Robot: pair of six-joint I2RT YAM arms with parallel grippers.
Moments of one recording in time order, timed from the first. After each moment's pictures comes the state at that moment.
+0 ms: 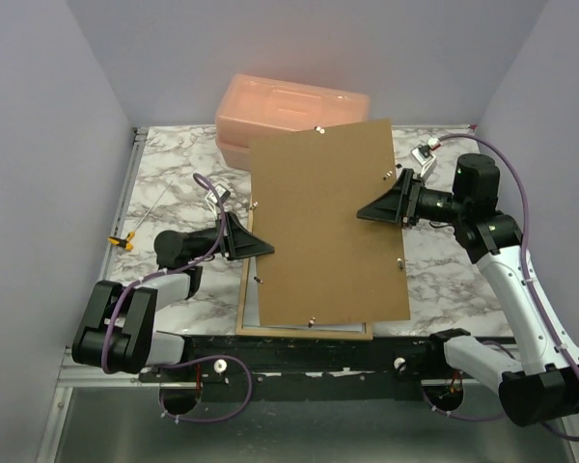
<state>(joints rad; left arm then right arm) -0.19 1.34 0.35 1.46 1.19 -1.60 0.19 1.04 1.10 -0.45 -0.94 0.70</state>
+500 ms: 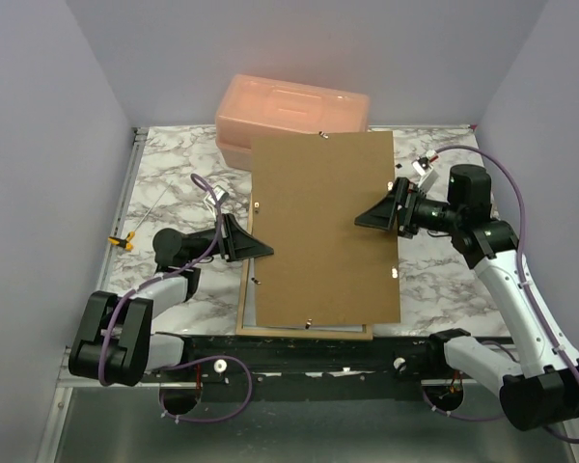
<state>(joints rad) -0.18 1.29 0.35 1.34 1.19 -1.49 0.19 1.02 1.04 -0.53 -0.80 0.61</state>
